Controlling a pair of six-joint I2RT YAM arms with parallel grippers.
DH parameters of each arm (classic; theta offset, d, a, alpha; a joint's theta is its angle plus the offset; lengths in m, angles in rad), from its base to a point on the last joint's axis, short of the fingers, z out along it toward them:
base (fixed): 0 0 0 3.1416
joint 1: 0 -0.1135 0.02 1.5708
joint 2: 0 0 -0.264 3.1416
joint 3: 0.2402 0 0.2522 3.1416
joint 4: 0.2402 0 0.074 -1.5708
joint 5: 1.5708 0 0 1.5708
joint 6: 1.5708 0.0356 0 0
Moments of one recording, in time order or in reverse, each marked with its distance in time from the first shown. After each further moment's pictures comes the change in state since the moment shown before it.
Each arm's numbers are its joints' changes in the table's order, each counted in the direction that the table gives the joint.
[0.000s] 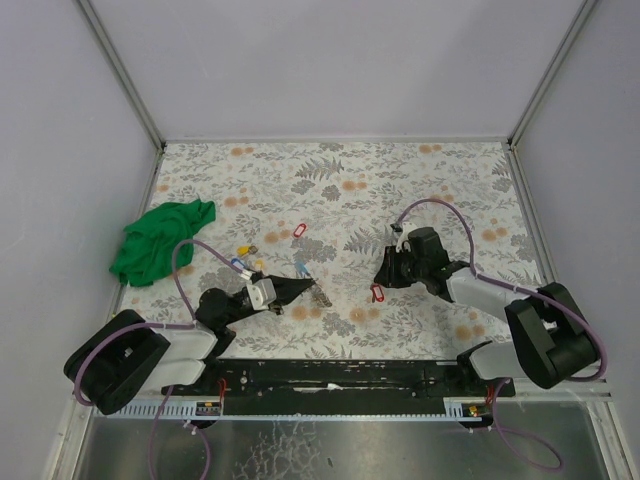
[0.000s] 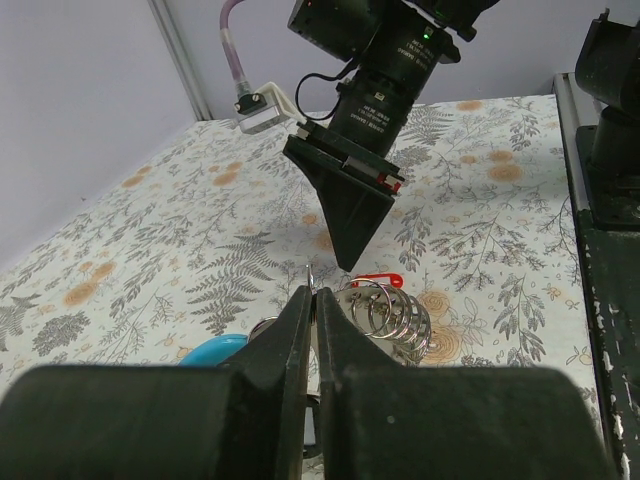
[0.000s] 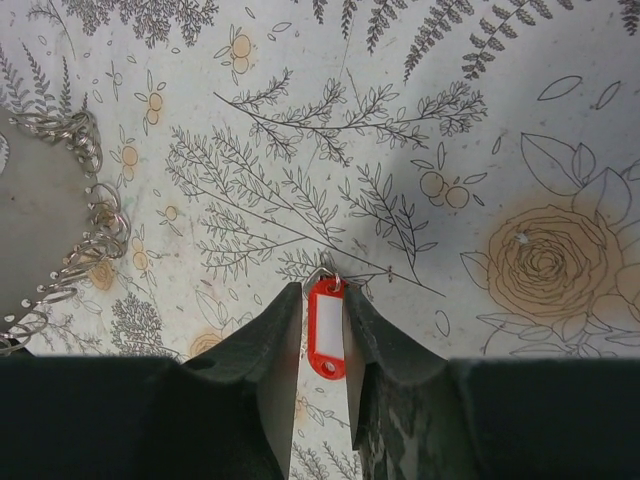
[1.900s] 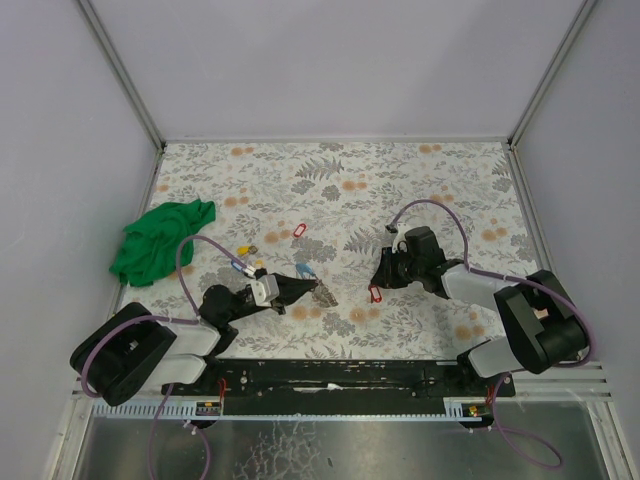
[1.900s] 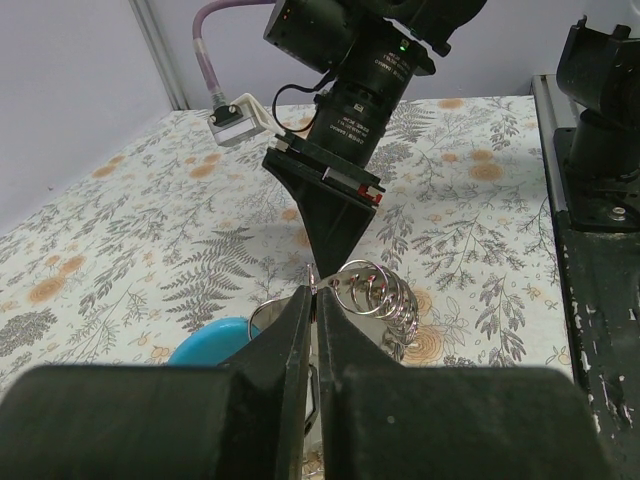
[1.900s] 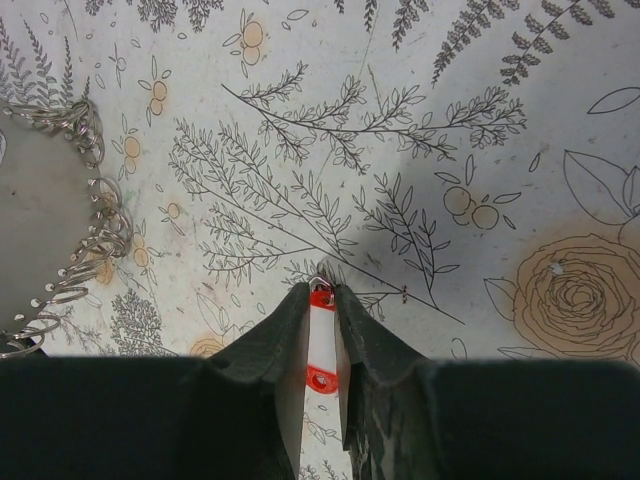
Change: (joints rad) left arm 0.000 0.055 0.023 -0.011 0.027 -0.044; right arm 0.005 0.090 0.009 -0.062 -0.069 -0.015
